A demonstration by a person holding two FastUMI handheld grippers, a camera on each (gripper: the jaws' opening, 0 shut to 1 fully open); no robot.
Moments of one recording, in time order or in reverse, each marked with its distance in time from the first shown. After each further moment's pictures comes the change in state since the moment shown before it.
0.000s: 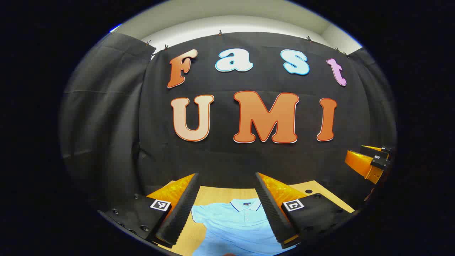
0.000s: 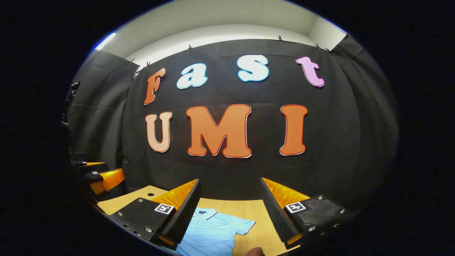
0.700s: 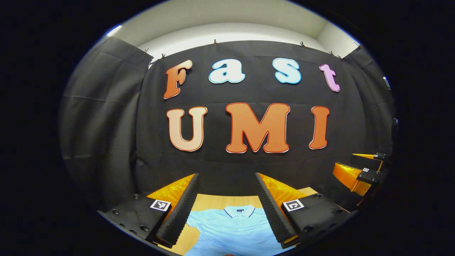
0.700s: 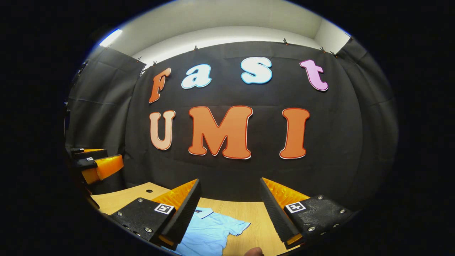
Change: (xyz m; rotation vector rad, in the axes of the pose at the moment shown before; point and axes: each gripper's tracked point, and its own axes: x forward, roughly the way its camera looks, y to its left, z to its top) left arm -0.026 -0.032 0.030 0.002 -0.097 0.000; right arm -0.006 -0.013 -0.003 -0.040 -0.022 0.049
